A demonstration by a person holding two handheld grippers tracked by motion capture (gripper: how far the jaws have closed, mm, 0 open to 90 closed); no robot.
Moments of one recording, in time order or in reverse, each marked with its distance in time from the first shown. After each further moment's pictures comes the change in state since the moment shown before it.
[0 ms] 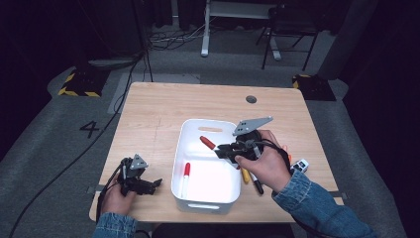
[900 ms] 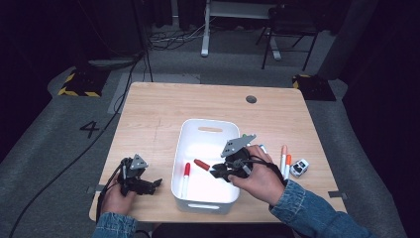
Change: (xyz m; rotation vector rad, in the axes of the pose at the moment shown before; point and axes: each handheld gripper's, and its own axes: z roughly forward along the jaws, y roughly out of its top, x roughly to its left) left arm 0.000 0.000 0.000 0.002 -0.001 0.001; right arm 0.027 -0.025 0.029 0.153 0.052 -0.099
